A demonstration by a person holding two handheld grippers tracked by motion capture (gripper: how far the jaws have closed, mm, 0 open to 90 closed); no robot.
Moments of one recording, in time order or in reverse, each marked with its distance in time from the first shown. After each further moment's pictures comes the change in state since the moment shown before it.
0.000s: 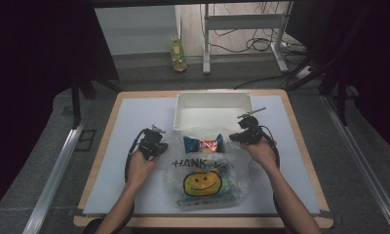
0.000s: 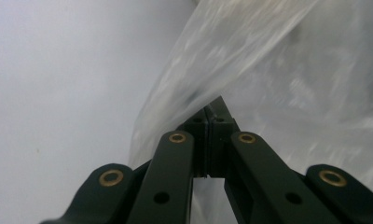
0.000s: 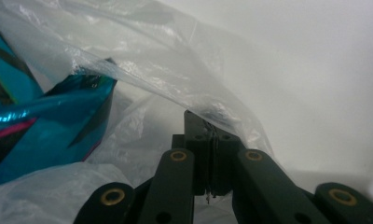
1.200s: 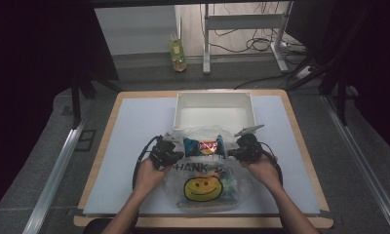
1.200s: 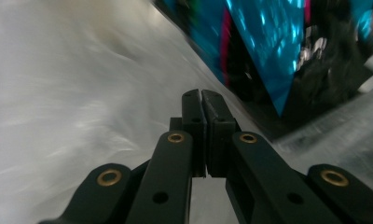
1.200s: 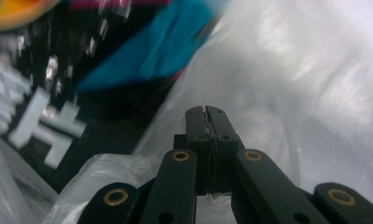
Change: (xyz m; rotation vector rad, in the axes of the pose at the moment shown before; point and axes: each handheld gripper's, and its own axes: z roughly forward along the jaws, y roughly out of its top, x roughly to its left) left arm -0.063 -0.001 -0.012 -0.033 -0.206 0.113; right arm 0.042 -0.045 -0.011 0.007 0.055 -0.126
